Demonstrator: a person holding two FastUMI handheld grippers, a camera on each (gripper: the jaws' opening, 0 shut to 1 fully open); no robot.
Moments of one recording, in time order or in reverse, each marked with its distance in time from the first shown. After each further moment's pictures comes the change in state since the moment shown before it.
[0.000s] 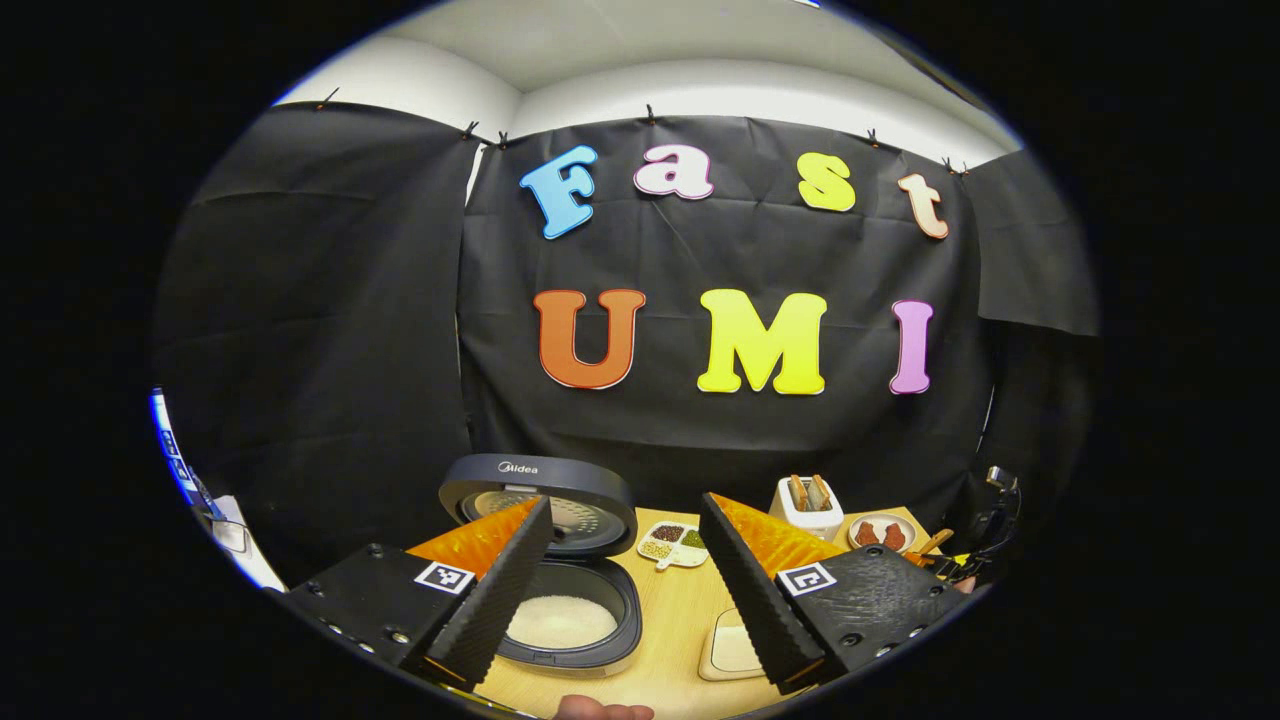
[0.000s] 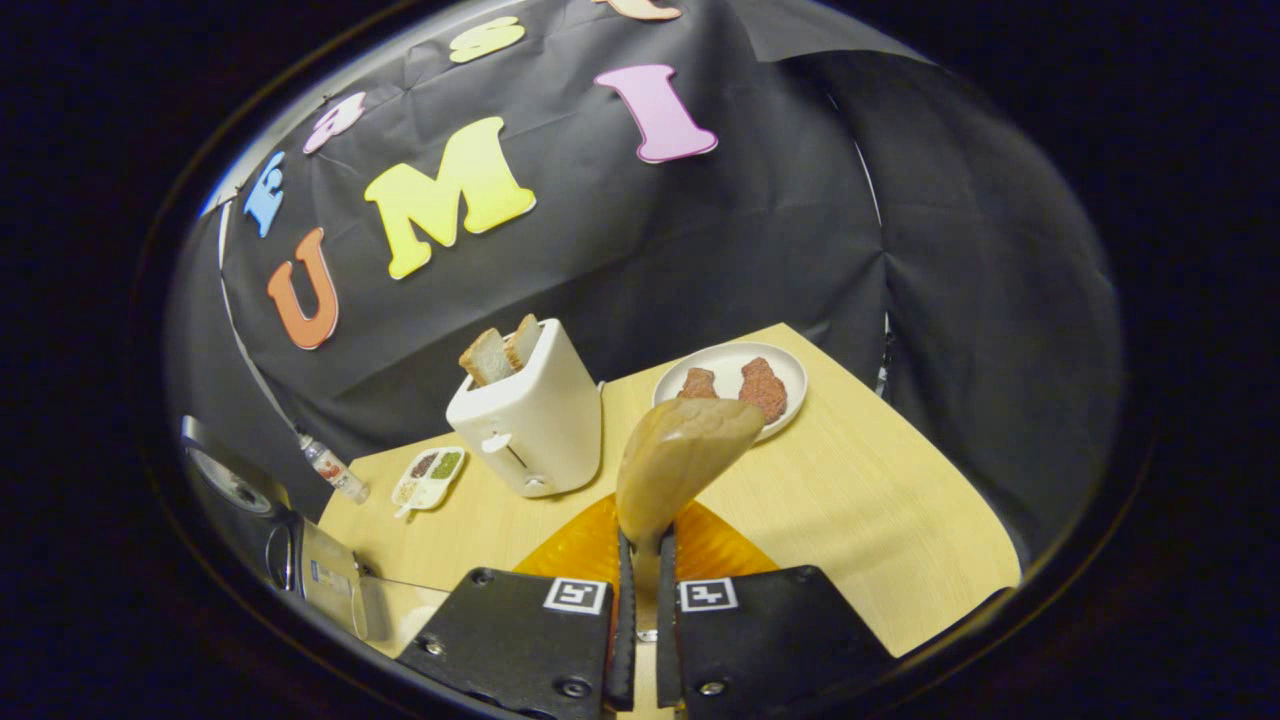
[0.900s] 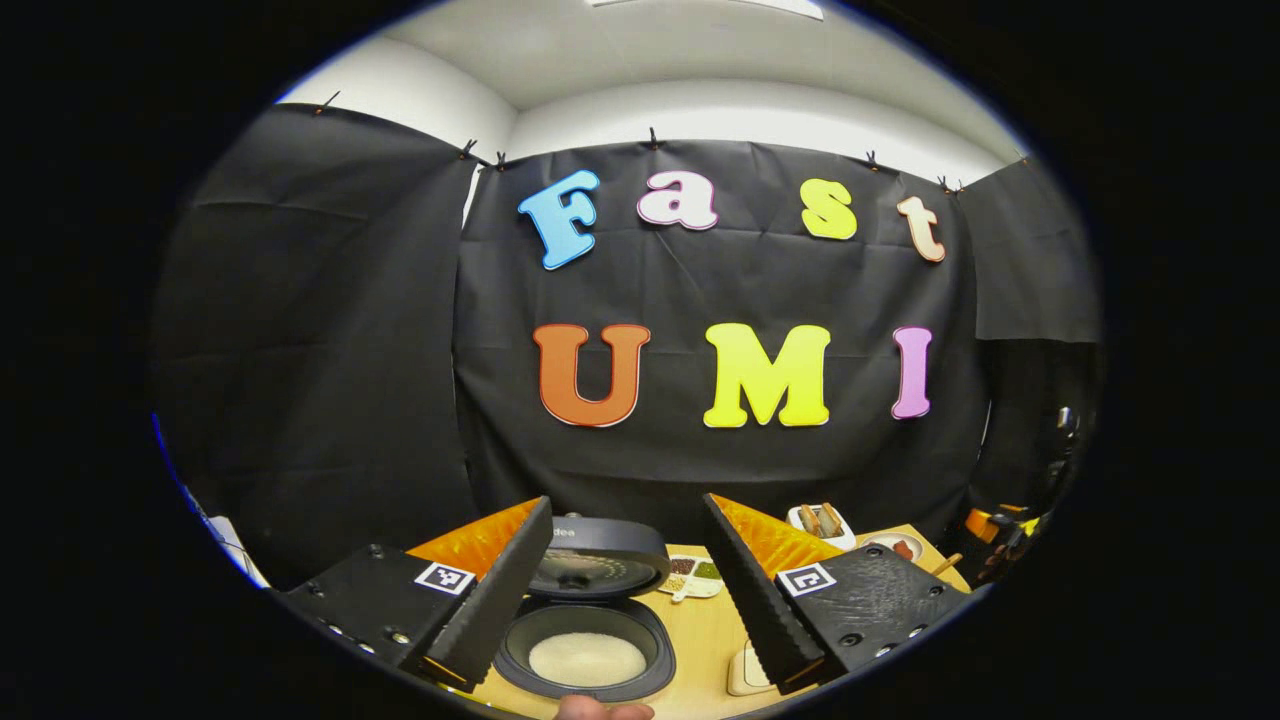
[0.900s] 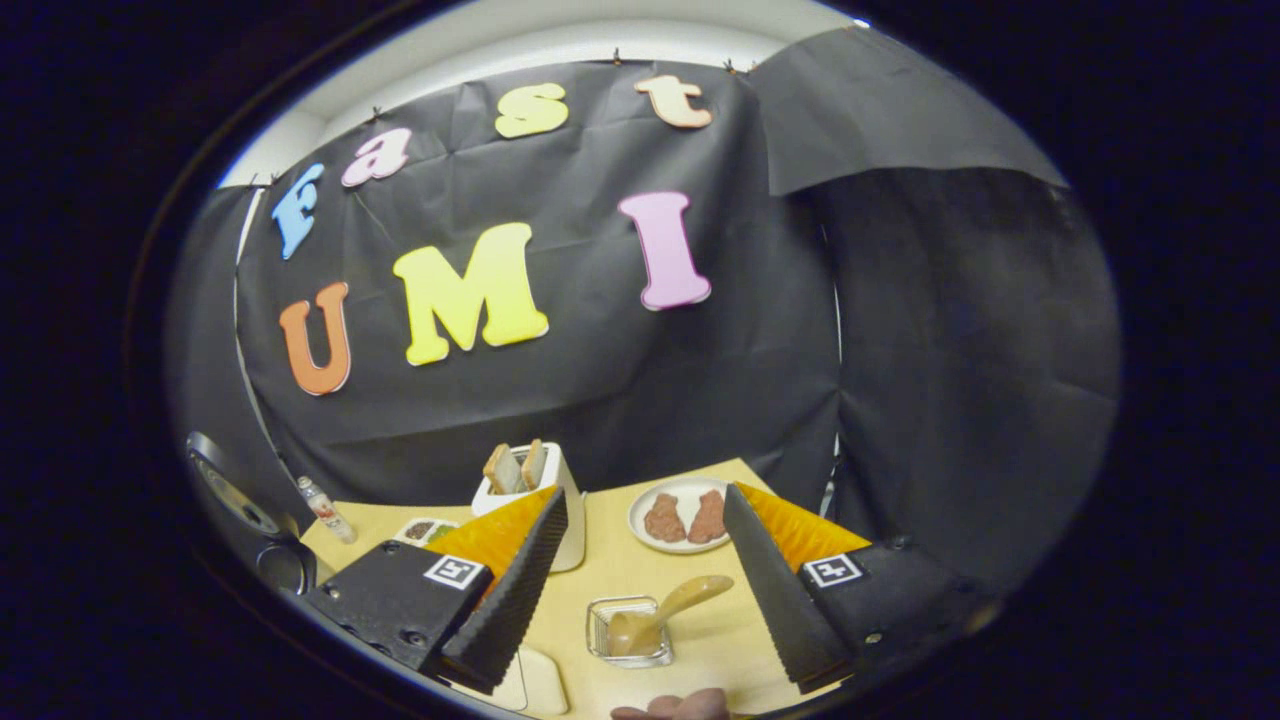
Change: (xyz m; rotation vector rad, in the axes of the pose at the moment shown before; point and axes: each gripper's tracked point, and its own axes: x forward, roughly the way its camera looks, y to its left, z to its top) left arm 0.033 0.048 0.043 0.018 -0.096 -0.030; right arm -0.146 0.029 0.123 -0.164 -0.367 -0.087
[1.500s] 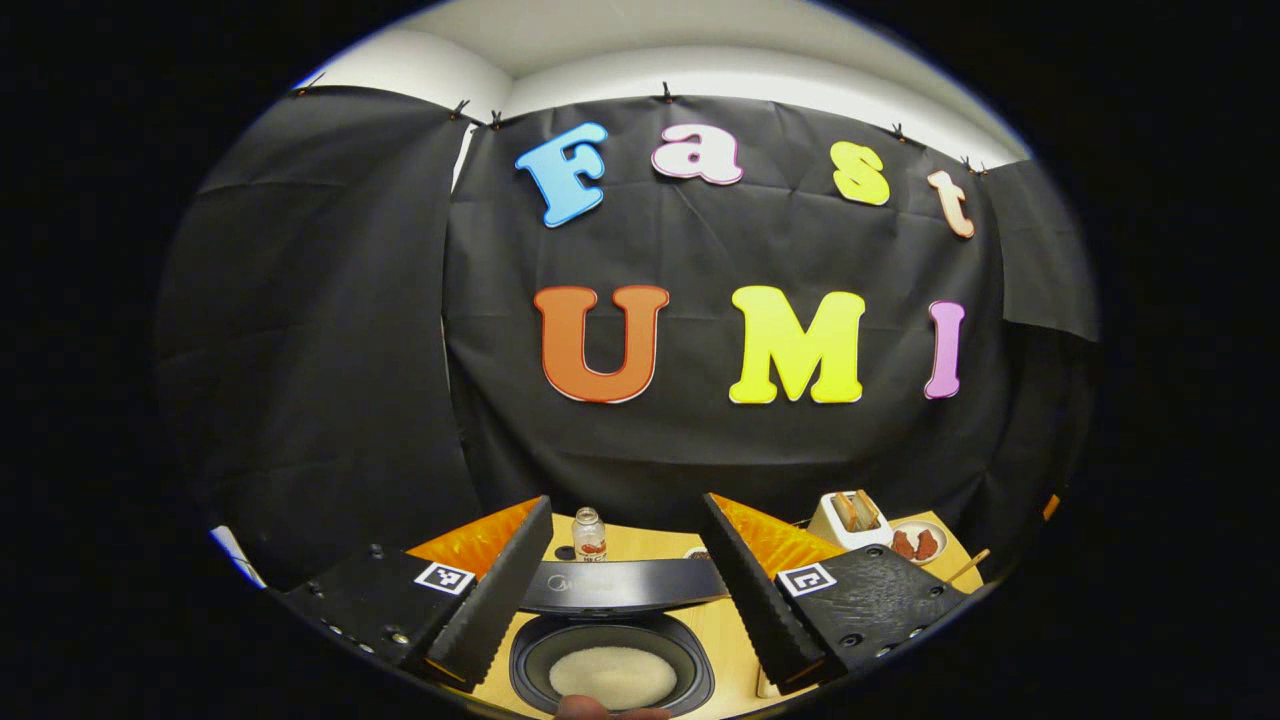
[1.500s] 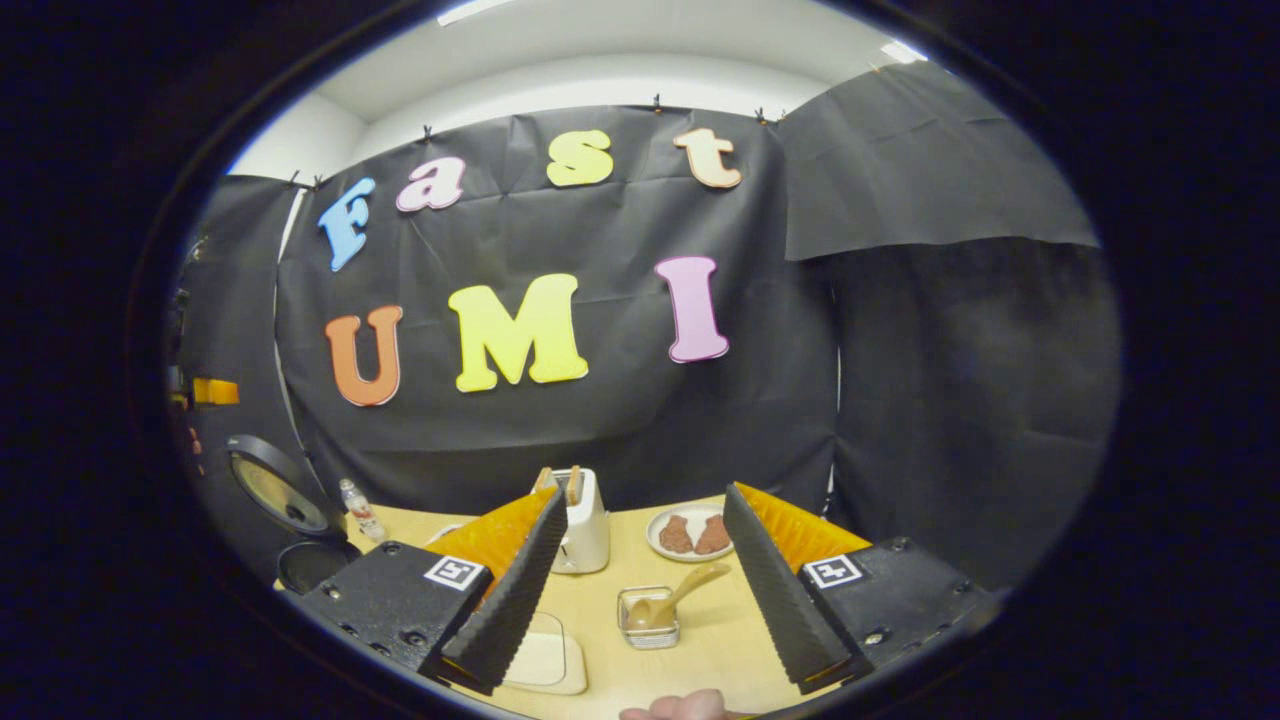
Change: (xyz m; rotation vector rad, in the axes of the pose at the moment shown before) left arm 0.090 0.034 -0.029 0.010 0.156 0.000; right arm -0.105 0.020 0.019 -0.054 -0.059 0.024
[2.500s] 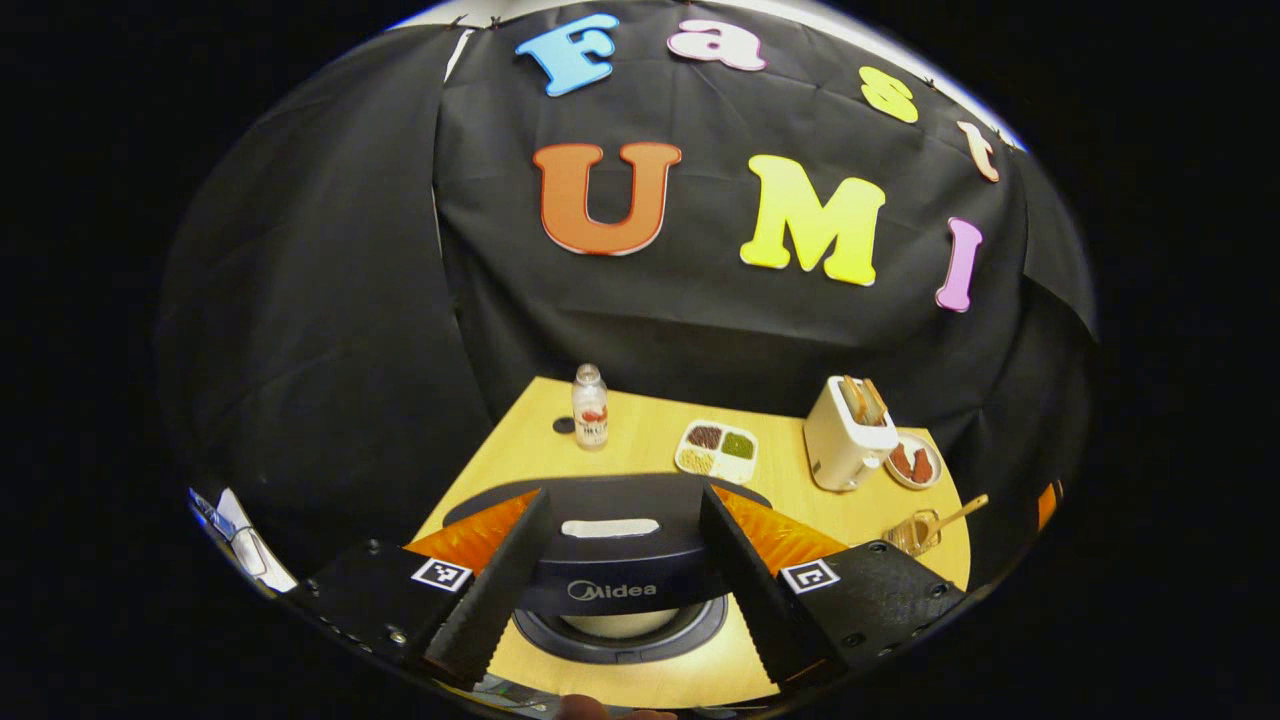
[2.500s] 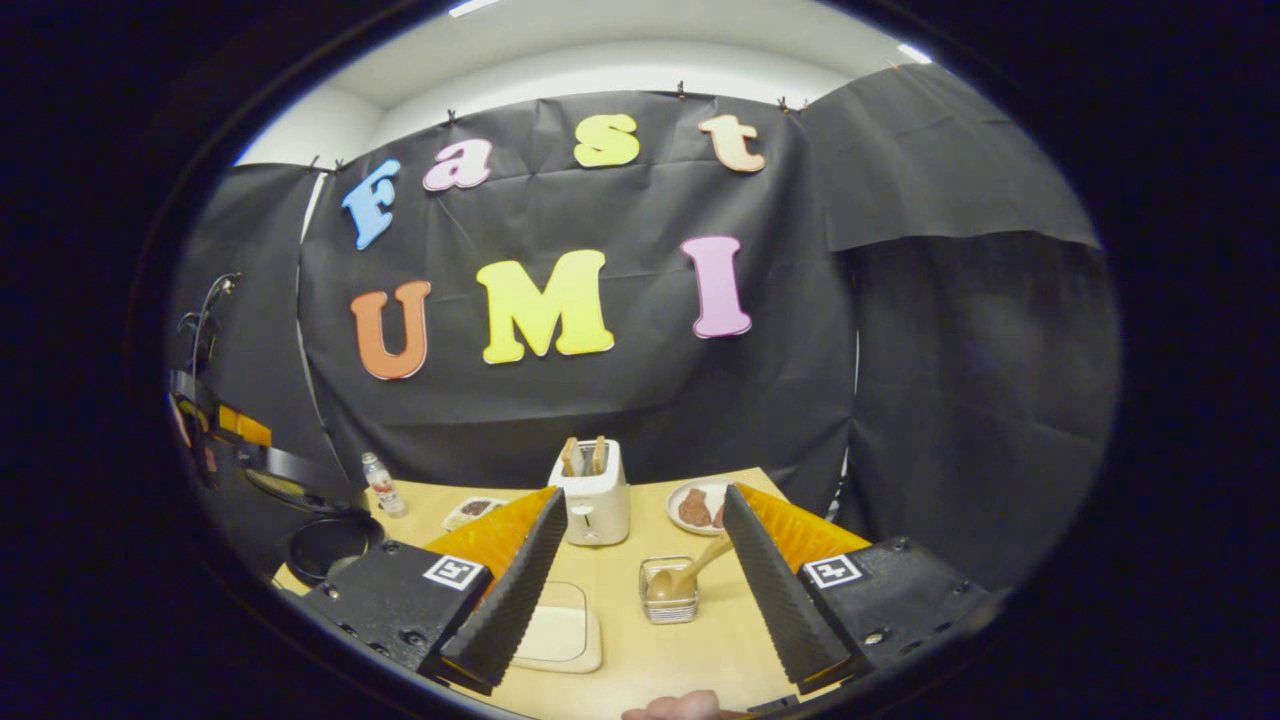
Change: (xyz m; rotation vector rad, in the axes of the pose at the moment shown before) left arm -0.041 -0.004 -0.118 -0.062 0.452 -0.053; right arm -0.012 0.041 -0.024 0.003 0.077 0.099
